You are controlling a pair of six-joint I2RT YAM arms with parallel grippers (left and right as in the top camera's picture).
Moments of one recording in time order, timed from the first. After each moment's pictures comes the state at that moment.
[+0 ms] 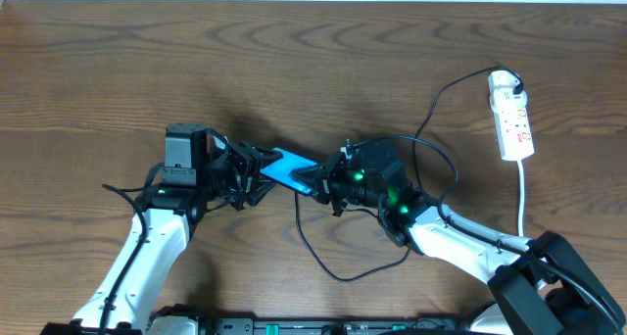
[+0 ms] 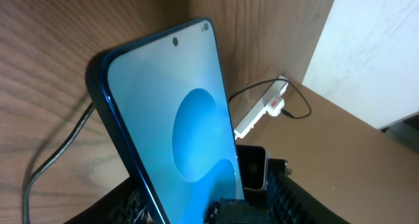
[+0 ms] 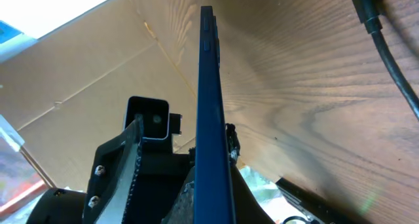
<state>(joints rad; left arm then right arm) -0.09 1.28 0.64 -0.24 0.75 -1.35 0.67 1.58 0.64 0.51 -0.54 1.80</state>
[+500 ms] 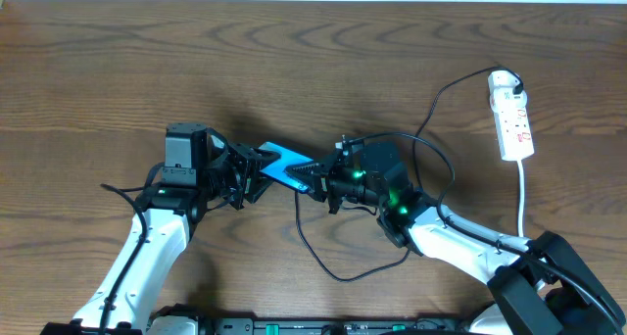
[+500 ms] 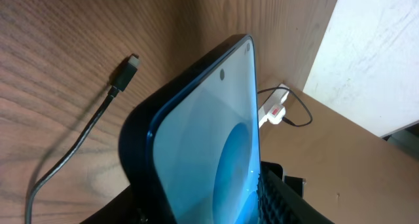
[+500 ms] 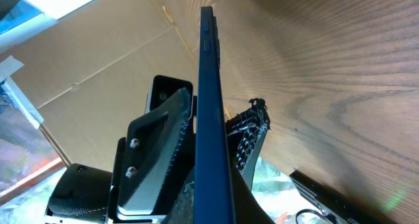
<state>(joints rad) -0.09 1.28 0.64 -0.24 0.71 -1.35 0.67 1.59 0.64 0.60 -0.57 1.82</state>
